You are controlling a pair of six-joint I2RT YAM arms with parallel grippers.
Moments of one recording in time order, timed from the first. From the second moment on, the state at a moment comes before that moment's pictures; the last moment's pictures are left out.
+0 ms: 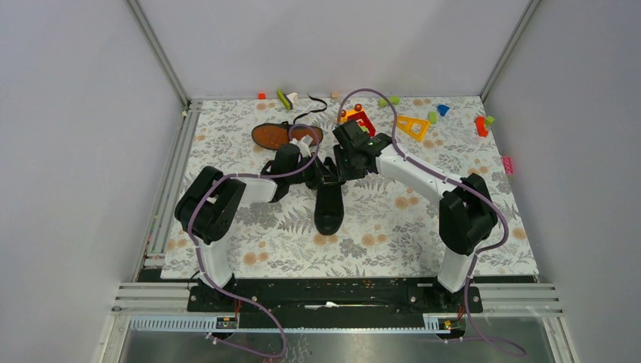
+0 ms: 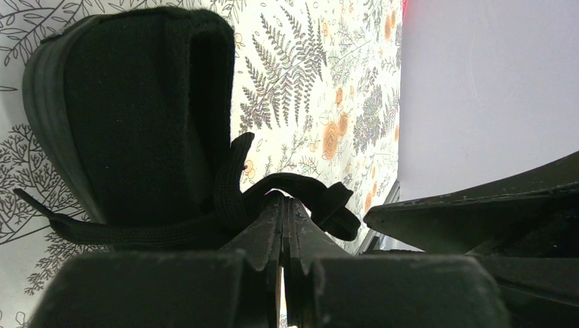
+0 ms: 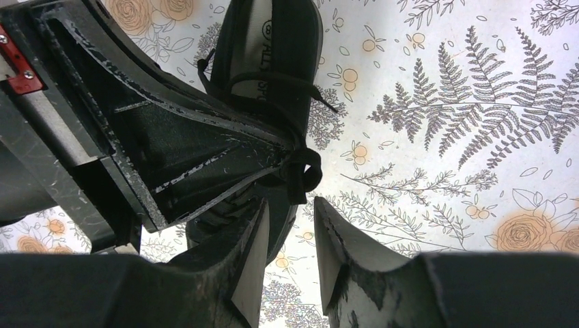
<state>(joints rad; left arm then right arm) -0.50 1.87 0.91 0.48 0.53 -0.97 0.68 1.81 1.48 -0.71 0.10 0.45</state>
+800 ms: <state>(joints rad) -0.50 1.87 0.91 0.49 0.54 -0.97 0.69 1.87 1.53 -0.75 0.12 0.44</state>
